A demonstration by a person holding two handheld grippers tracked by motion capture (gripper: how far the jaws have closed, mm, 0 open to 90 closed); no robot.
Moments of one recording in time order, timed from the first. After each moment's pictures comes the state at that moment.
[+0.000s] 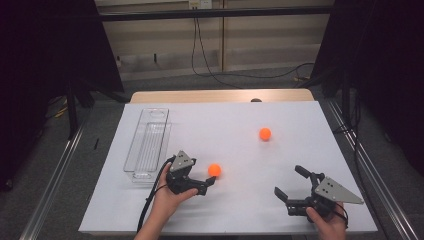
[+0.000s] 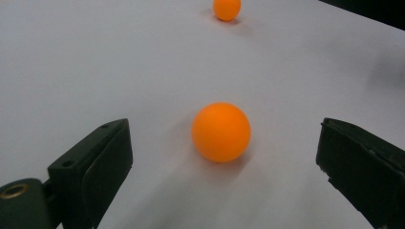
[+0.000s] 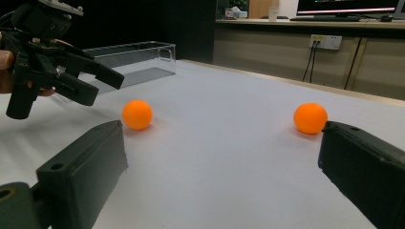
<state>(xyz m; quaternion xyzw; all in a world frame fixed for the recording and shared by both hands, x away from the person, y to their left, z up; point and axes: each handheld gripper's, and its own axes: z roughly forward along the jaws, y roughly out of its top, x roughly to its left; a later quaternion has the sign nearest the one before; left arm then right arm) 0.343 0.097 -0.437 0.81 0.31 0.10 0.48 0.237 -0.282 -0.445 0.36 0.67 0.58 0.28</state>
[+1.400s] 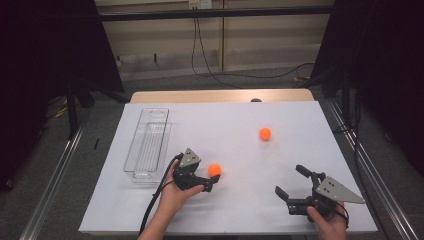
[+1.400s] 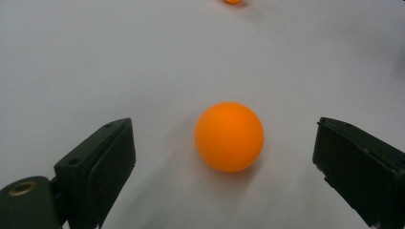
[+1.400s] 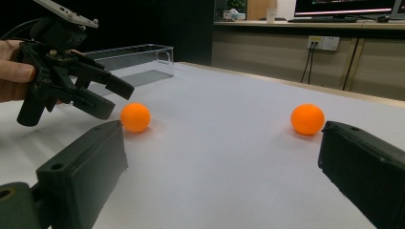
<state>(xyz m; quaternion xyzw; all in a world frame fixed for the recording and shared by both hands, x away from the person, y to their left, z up) 0.354 0.080 -0.445 0.83 0.32 0.10 0.45 0.238 -0.284 -0.444 0.36 0.67 0.59 0.28</state>
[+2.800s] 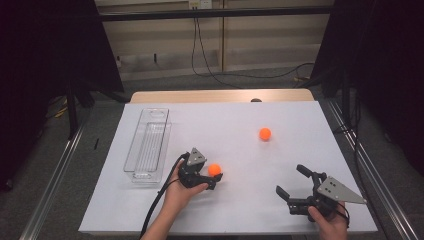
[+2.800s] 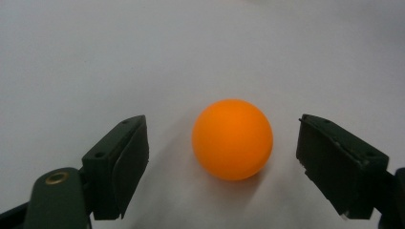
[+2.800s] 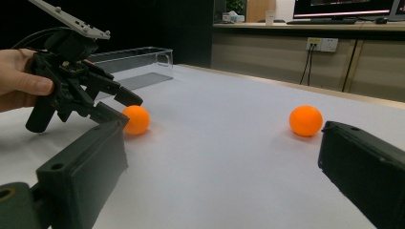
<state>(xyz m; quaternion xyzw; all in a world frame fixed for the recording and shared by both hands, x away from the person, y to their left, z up) 0.361 0.068 -0.451 0.84 0.31 0.10 0.43 0.238 -0.286 -0.444 0.36 0.66 0.59 0.28</state>
